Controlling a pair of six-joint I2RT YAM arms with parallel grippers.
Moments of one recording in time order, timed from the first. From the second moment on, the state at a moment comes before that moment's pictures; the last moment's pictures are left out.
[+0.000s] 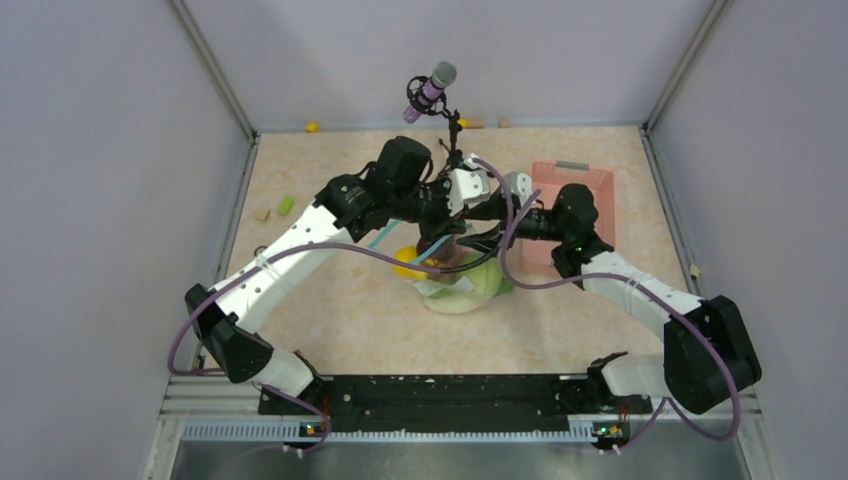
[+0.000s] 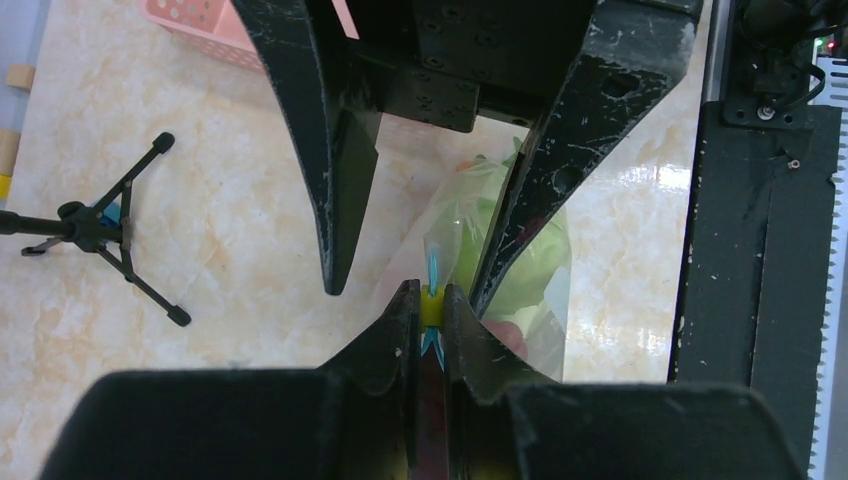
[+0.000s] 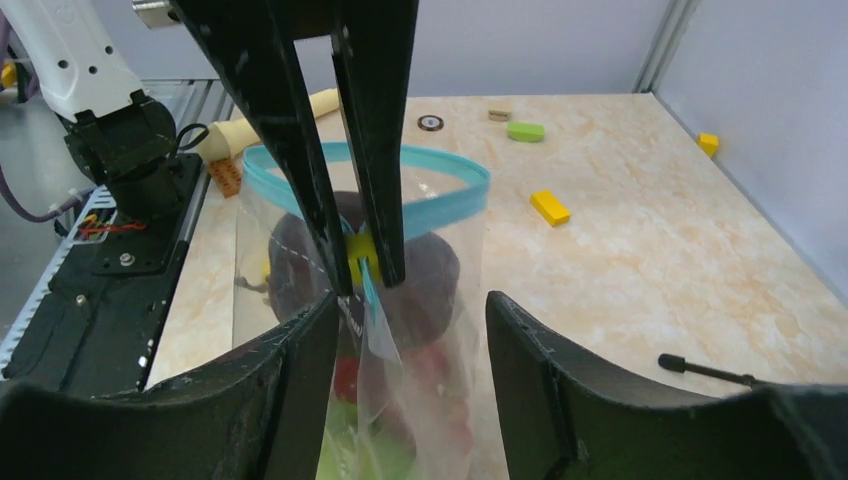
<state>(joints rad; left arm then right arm) -0.78 1.50 1.62 -0.77 0.46 0.45 0.44 1.28 0.71 0.63 -1.01 -0.03</state>
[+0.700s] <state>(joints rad) -0.78 1.52 1.62 -0.78 0.42 0.47 0.49 1.29 0.77 0.55 -0.99 -0.07</state>
